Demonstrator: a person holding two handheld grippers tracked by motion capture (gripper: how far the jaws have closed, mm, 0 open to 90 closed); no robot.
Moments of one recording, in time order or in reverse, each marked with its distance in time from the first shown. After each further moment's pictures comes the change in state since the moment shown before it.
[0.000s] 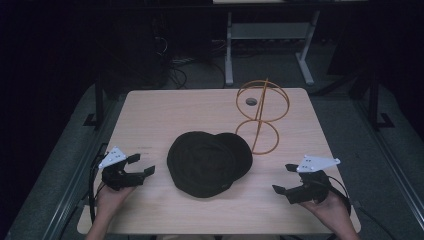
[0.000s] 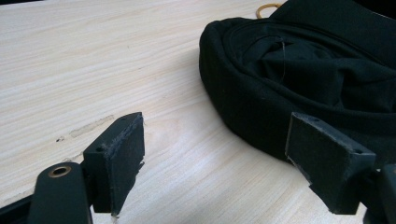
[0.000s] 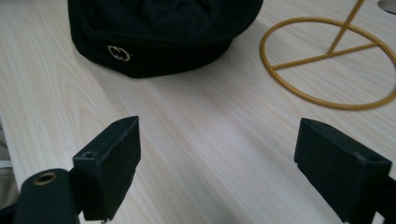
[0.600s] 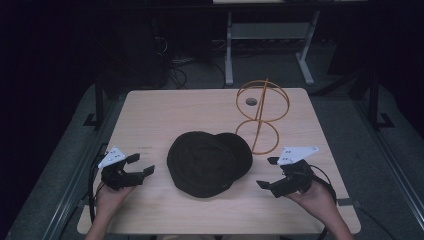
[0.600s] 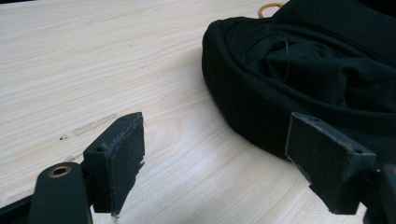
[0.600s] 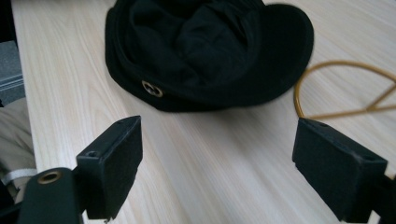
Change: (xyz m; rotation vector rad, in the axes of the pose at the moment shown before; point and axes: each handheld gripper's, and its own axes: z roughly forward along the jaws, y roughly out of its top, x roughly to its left) left arm 0.002 0.000 0.000 0.005 0.004 -0.003; right arm 0.017 0.049 0.019 0.021 0.087 -0.108
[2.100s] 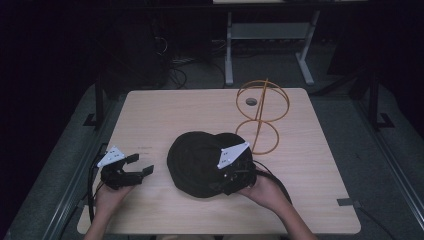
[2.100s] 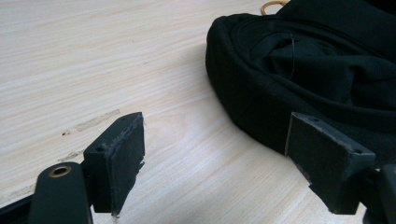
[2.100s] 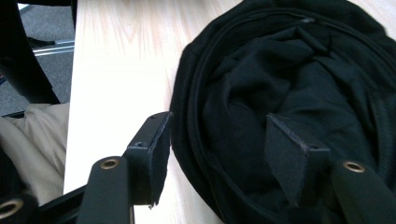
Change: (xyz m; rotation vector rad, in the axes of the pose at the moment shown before) left arm 0.004 -0.002 0.001 0.003 -0.006 -0.016; right arm 0.051 0.074 0.097 0.091 0.213 -0.206
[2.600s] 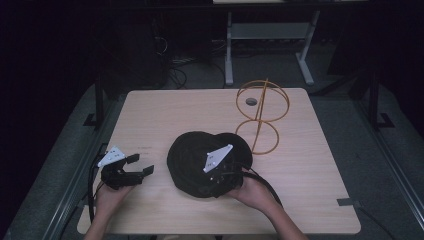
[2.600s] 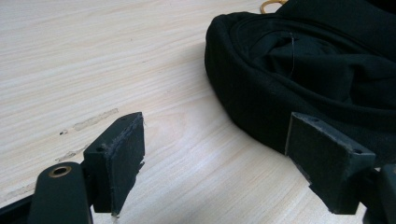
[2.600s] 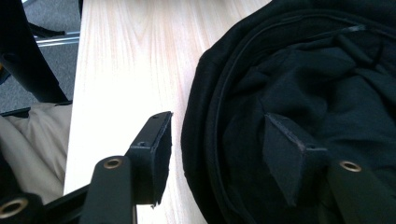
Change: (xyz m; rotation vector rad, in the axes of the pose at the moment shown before) left arm 0.001 0.000 0.001 0.007 -0.006 0.003; right arm 0.005 0.014 0.032 0.038 0.039 -0.045
